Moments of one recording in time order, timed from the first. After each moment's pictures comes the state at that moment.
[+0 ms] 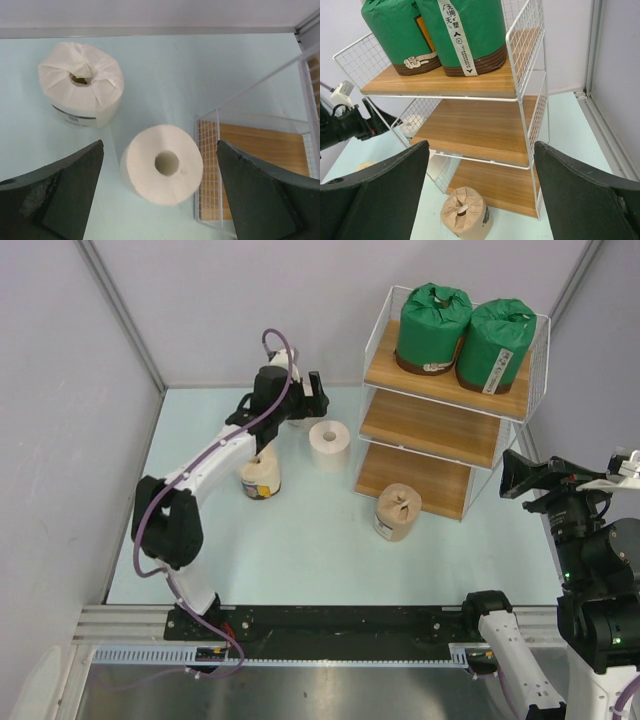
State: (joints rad) left arm -0.44 1.73 1.46 -0.11 -0.03 -0.36; right arm 0.09 0.52 1.32 -0.69 0.07 0.26
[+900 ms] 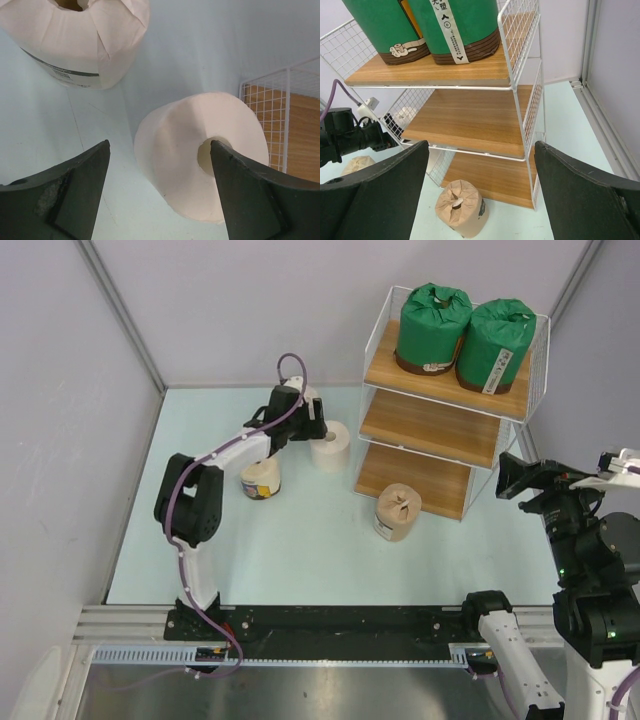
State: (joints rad) left arm -0.42 1.95 1.45 -0.11 0.00 -0.37; right arm 0.09 0.52 1.29 -0.71 0.09 0.26
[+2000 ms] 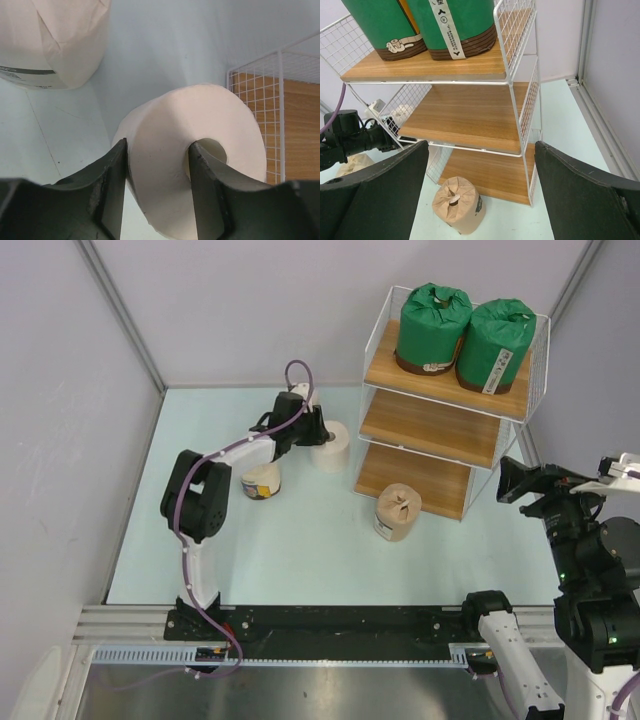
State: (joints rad) left arm -0.43 2.01 1.42 -0.01 0.09 -0.37; right arm 0.09 0.51 1.29 -0.73 0.10 0.25
